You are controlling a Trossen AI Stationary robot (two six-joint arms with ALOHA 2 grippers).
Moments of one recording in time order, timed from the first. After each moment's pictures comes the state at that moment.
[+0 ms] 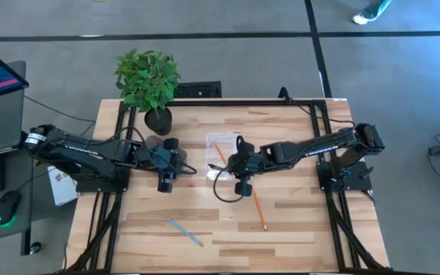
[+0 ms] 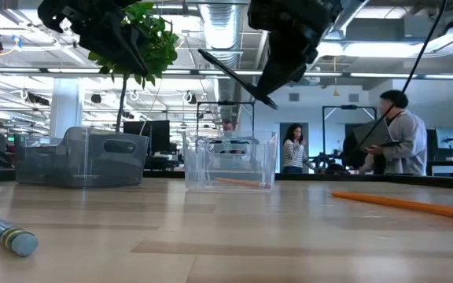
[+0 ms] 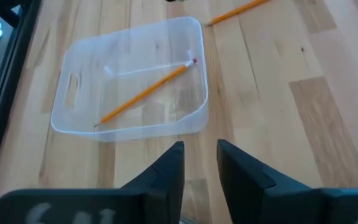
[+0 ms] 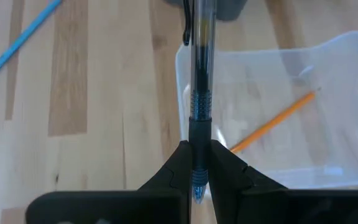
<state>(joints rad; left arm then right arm) -0.13 1.10 0.81 -0.49 -0.20 0.11 0.13 1.64 1.21 -0.51 0.13 0.12</state>
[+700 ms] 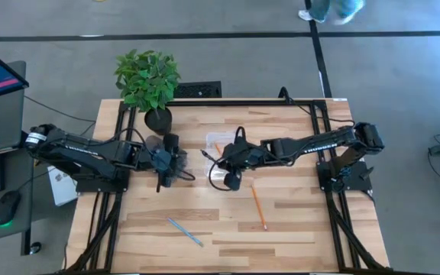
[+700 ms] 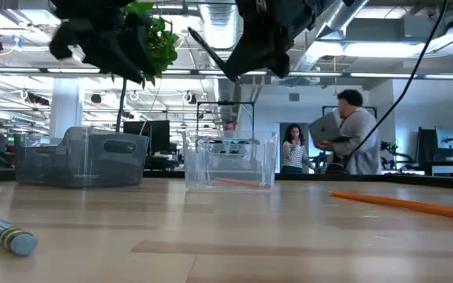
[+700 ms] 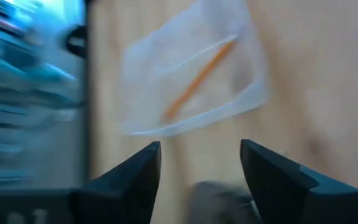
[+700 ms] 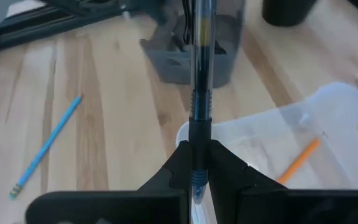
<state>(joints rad) -0.15 1.10 0.81 -0.51 -0.44 0.44 0.08 1.64 1.21 -0.29 0.13 0.28</state>
